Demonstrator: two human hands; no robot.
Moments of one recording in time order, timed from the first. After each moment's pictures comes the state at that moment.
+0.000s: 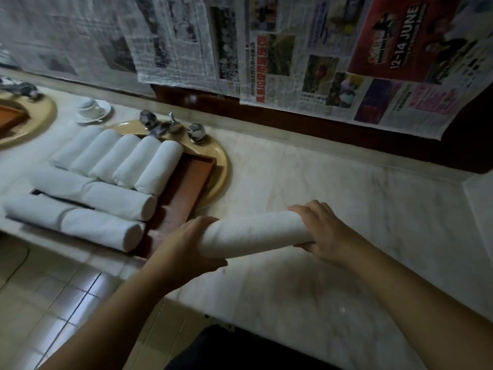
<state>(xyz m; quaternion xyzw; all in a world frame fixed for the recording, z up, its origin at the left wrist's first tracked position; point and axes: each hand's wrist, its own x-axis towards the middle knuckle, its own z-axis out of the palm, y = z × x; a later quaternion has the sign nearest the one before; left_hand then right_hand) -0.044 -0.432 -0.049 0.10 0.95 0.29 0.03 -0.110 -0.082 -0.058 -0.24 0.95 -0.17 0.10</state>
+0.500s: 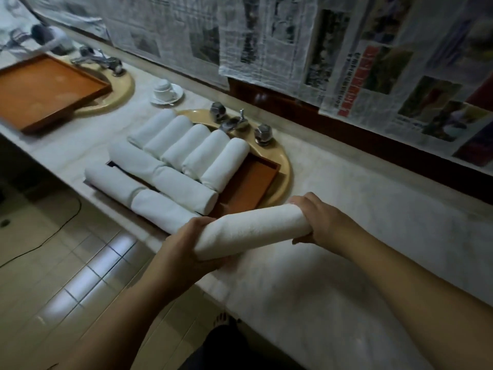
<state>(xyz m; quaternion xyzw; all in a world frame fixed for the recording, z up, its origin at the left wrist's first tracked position) -0.006 -0.533 -0.047 -0.06 0.92 0.37 -0.07 -0.187 -0.232 -0.046 -0.34 0.92 -0.14 0.13</state>
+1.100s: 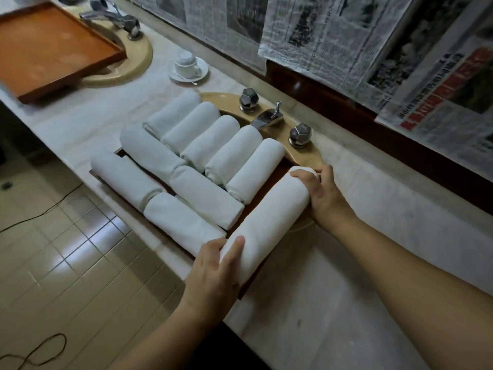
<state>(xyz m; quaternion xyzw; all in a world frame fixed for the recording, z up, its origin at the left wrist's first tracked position) -0.037 -0.541 -0.135 -0.03 0.95 0.24 -0.20 -0.283 -0.349 -0.081 -0.26 0.91 -0.29 0.10</state>
